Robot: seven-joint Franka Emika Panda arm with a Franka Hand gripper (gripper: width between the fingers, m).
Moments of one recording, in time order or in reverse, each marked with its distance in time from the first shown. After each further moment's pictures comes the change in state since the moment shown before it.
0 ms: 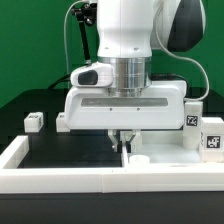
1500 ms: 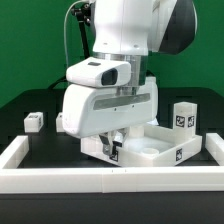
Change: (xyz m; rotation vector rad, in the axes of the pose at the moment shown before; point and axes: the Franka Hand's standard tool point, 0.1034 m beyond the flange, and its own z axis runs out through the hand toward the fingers) arm 0.017 0.018 -0.005 -0.087 -0.010 -0.953
